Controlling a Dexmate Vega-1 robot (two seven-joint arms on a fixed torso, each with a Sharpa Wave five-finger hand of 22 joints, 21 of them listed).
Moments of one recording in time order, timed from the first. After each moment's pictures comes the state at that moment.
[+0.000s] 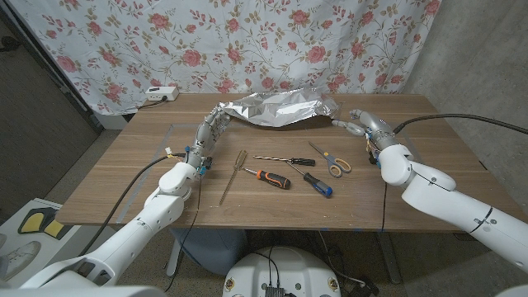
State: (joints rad) left arm 0.89 0.51 0.39 -1.25 -0.59 -0.42 -0.07; left_hand 0.10 -0.05 0.52 -0.14 0.19 0.10 -0.08 0.19 0.18 0.00 -0.02 0.20 0.19 -0.02 0.00 0.18 0.17 0.06 0.07 0.20 0.17; right arm -1.02 -0.94 -0.46 -2.10 -0.14 -0.59 -0.34; right_hand 0.44 -0.05 0.32 -0.14 0.19 0.23 0.11 0.25 0.19 0.37 0.04 0.28 0.22 0.19 -0.01 0.25 0.20 0.39 0.12 0.27 0.17
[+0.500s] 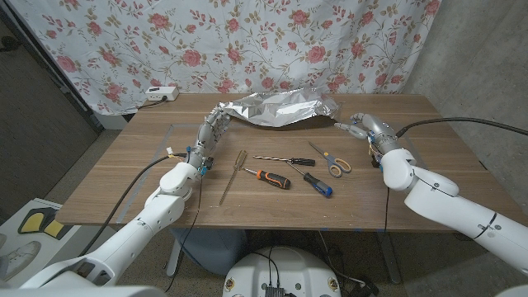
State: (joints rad) left arm 0.89 0.52 0.39 -1.26 -0.59 -0.41 -0.07; left_hand 0.10 -0.05 0.51 -0.13 0.19 0.10 -0.08 0.19 0.18 0.00 -0.02 0.20 0.19 -0.02 0.00 0.18 0.17 0.06 0.07 0.19 0.17; right arm -1.06 -0.94 -0.46 -2.11 -0.15 -0.58 -0.37; right_hand 0.46 -0.05 0.31 -0.14 0.19 0.35 0.09 0.28 0.19 0.49 0.03 0.30 0.21 0.26 -0.04 0.27 0.20 0.44 0.09 0.26 0.17
